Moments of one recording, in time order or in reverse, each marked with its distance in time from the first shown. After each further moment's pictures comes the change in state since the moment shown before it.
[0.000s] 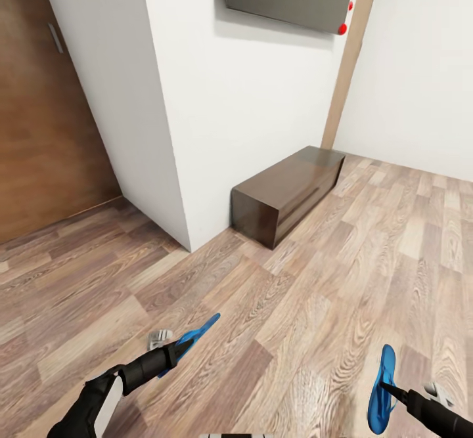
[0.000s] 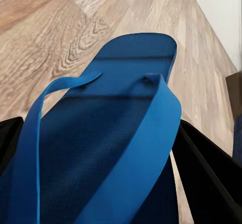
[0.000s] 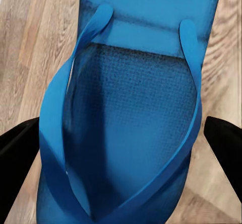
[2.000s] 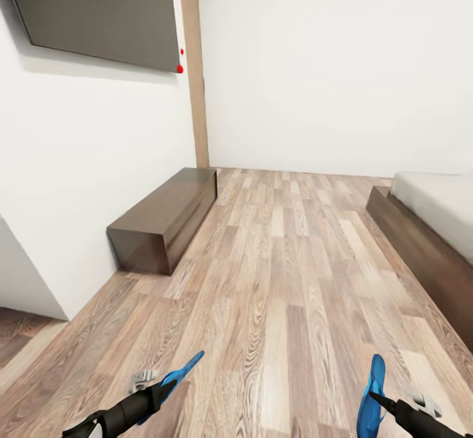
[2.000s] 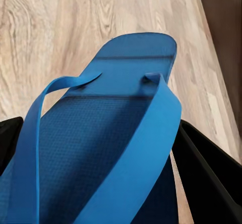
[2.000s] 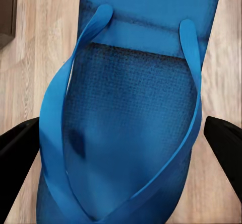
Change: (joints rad) left arm 0.002 0.085 0.007 0.359 0.008 -0.222 0.007; right arm 0.000 0.055 0.006 0.060 0.007 -0.032 -0.002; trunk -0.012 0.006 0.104
